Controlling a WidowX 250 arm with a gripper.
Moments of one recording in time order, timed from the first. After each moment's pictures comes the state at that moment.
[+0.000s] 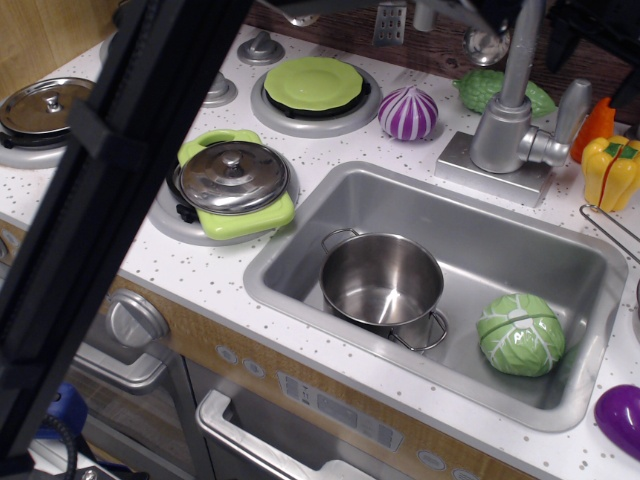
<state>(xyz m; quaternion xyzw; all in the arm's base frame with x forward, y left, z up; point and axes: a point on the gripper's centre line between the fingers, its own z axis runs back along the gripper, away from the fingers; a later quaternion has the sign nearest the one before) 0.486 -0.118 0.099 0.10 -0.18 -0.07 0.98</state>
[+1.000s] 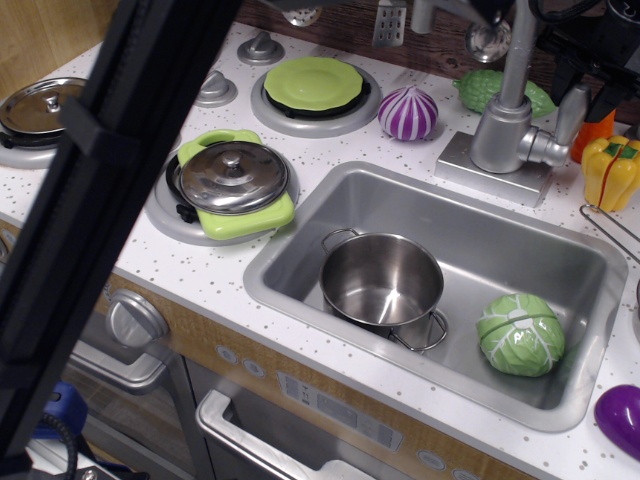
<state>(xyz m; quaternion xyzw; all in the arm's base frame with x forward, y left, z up) 0.469 -0.125 0.075 0.08 -0.16 -0.06 0.98</state>
